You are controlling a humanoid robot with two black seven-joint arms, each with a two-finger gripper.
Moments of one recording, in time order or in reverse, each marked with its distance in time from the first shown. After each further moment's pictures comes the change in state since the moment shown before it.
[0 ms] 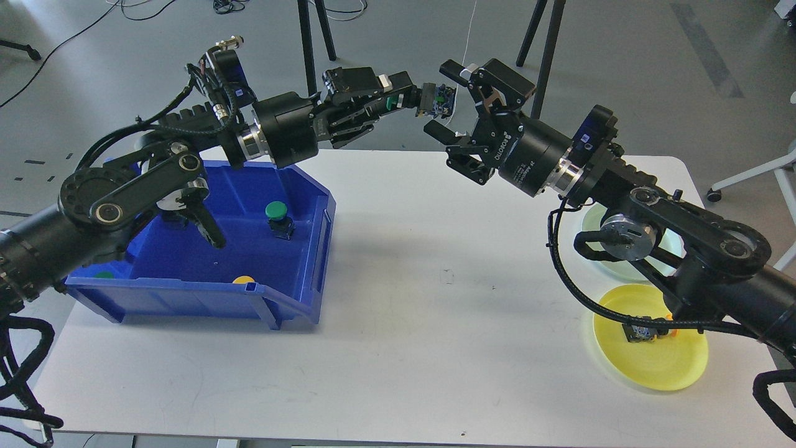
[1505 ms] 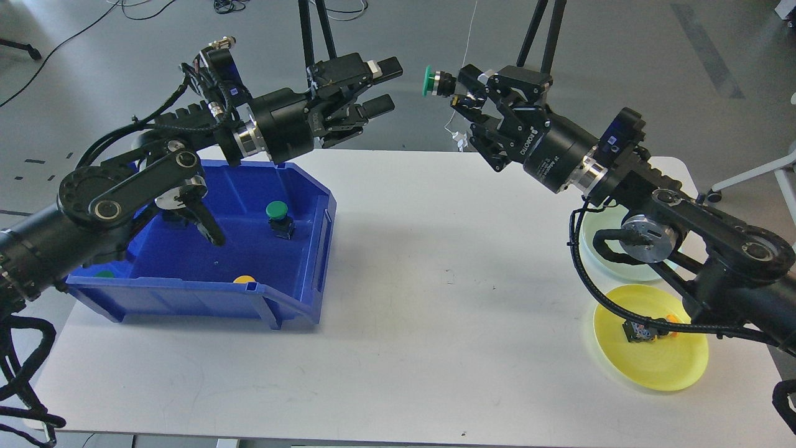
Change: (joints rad) left arm 0.003 -0.002 -0.008 0.026 -0.029 0.000 0.000; right arm -0.137 -0.081 0.128 0.002 0.112 -0.125 -0.005
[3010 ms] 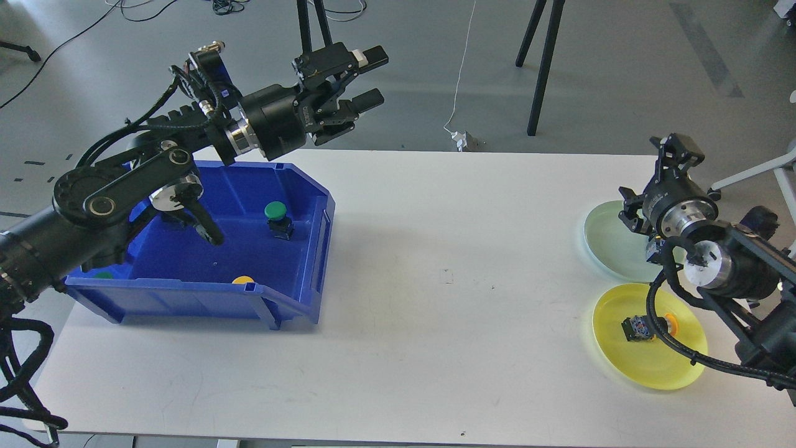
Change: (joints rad) left arm 0.010 0.016 -0.001 0.053 -0.130 0.000 0.000; right arm -0.168 -0.093 0.241 -0.013 0.080 -0.304 -0.286
